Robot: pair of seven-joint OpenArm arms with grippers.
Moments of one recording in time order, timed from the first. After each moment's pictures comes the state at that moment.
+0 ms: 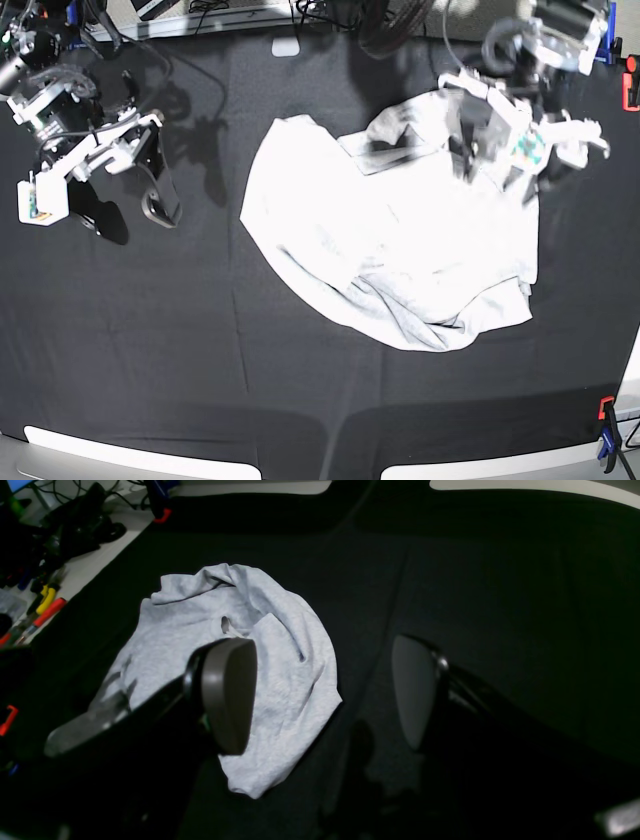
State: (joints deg) left arm 34.4 -15.2 2.9 133.5 5.1 -5.9 30.1; right arm -27.4 18.7 28.2 131.1 49.6 26.6 -44.3
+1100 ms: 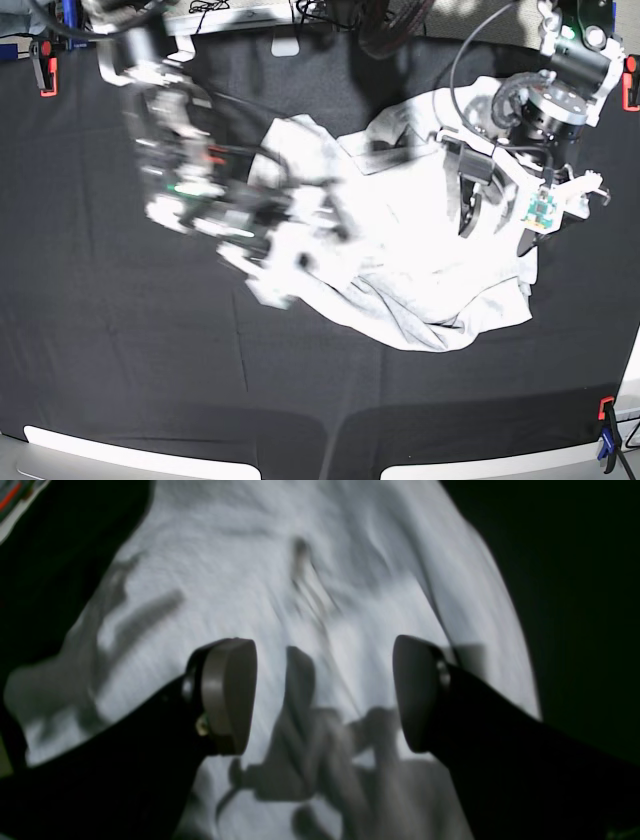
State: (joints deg) left arm 23.7 -15.2 2.9 133.5 -4.8 -5.8 36.7; right arm 6.8 8.0 -17.3 91.3 22.4 24.0 -42.5
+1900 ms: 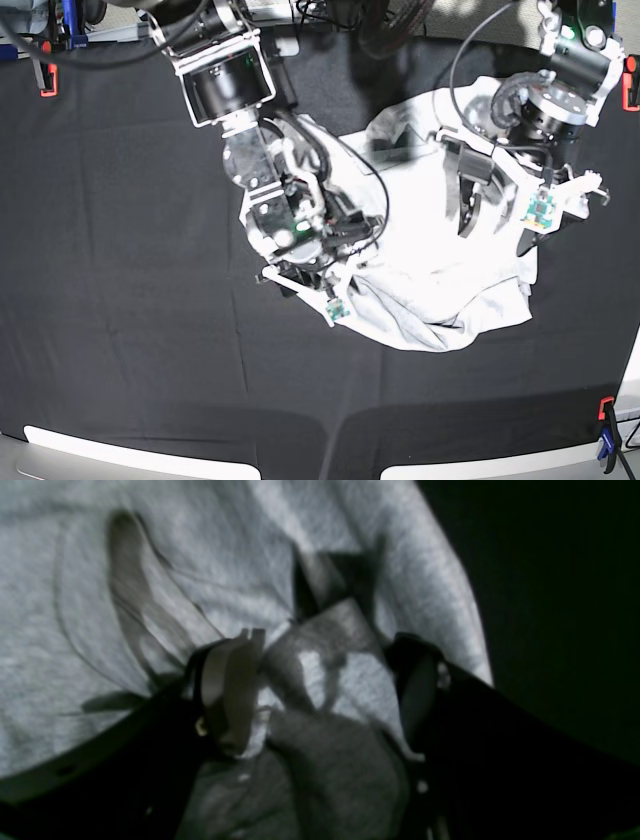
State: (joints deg) left arm 23.7 -15.2 2.9 133.5 -4.8 -5.8 36.8; right arm 14.8 -6.4 -17.6 70.9 -3.4 10.0 -44.1
